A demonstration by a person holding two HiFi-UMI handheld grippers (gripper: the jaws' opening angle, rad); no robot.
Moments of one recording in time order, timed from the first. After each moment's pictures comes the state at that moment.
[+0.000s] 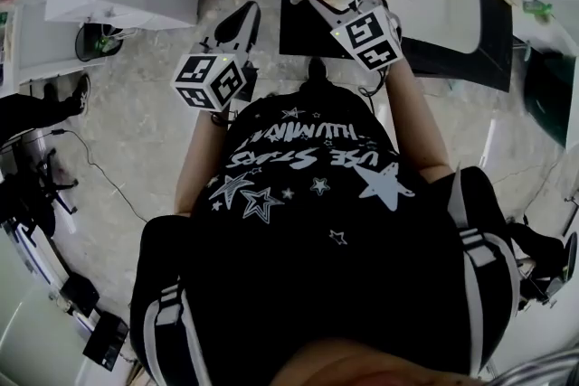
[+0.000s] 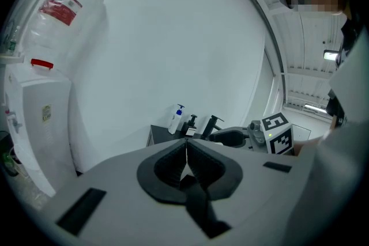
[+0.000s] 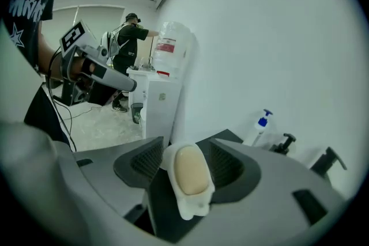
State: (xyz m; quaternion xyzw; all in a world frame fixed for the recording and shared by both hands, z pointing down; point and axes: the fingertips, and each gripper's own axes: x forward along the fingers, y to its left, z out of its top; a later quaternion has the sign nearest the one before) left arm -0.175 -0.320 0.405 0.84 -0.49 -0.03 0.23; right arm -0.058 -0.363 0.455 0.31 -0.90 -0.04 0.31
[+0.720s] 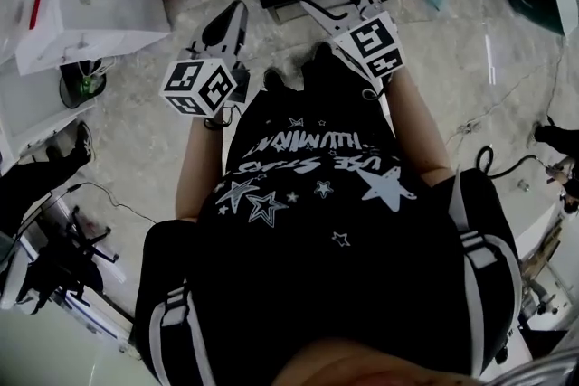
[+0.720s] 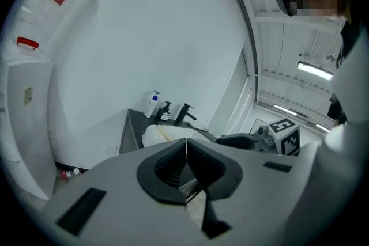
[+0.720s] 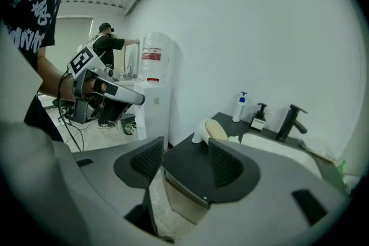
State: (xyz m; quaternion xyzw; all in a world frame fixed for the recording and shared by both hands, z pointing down) left arm -0.169 -0.229 0.418 0.89 -0.37 -0.01 0.25; right arm -0.043 -0.214 0.452 0.43 -0.86 0.05 0.27
